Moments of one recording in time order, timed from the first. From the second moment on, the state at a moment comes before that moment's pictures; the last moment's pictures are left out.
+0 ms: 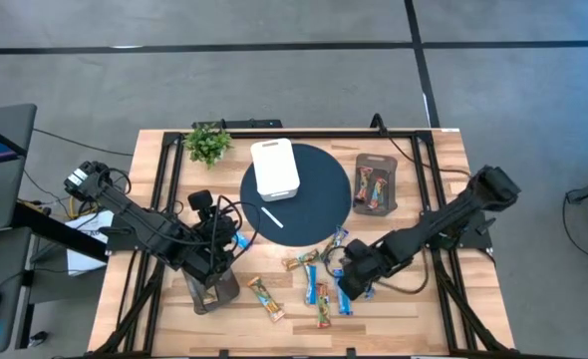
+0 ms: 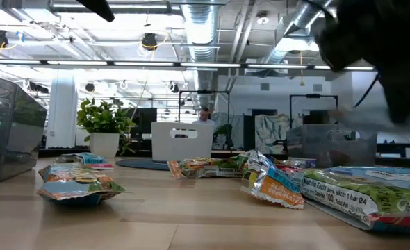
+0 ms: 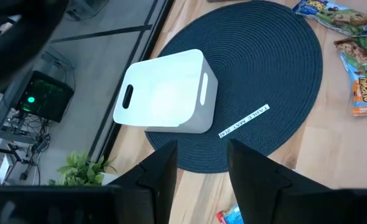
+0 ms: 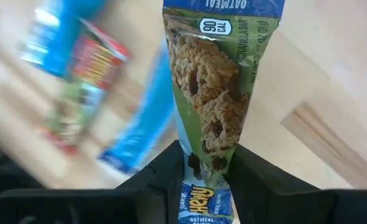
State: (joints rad) left arm -0.58 1.41 1.30 -1.31 -0.91 -0.70; right arm 0.50 1.59 1.02 -0.71 -0.04 1.35
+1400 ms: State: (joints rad) left arm -0.58 1.41 1.30 -1.19 -0.96 -1.00; right arm -0.34 1.82 1.20 0.39 -0.29 0.83
